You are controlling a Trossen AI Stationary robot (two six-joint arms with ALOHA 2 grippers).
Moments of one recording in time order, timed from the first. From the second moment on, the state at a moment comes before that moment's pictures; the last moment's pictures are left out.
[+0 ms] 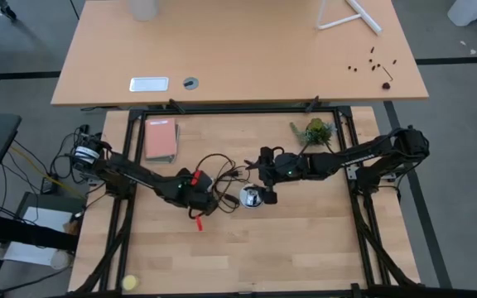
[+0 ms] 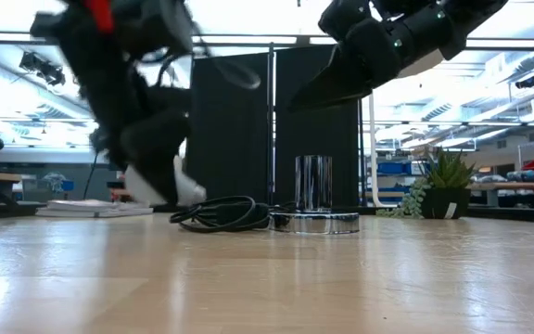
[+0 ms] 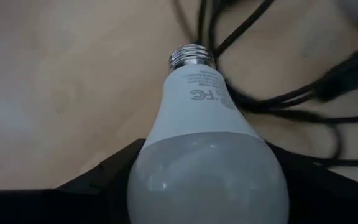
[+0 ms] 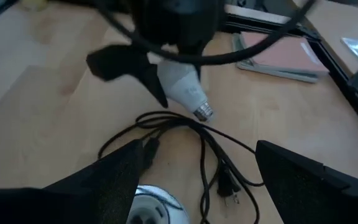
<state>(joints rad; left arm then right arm) -0.26 1.62 0.88 -0.56 -0.54 -0.90 0.05 1.49 0.80 0.20 0.09 -0.15</state>
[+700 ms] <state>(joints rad) -0.26 1.62 1.25 -0.59 -0.52 -0.44 0.09 1.43 0.82 0.20 0.22 0.10</state>
